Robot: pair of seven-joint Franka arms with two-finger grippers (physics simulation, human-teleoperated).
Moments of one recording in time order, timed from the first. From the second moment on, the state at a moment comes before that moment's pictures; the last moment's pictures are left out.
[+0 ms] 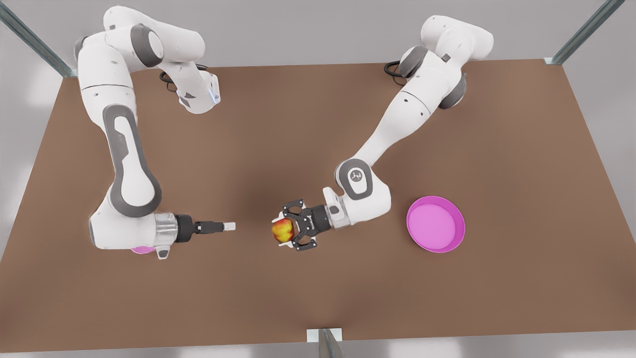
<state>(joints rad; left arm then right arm) -0.49 1.03 -0.36 -0.91 -1.52 2.60 1.65 -0.06 0.64 0.21 -1.42 0.92 1.81 -0.07</state>
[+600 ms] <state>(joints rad) -0.53 1.09 -0.39 -0.86 -1.53 2.72 2.11 -0.01 0.91 0.25 -1.24 1.36 1.61 -0.42</state>
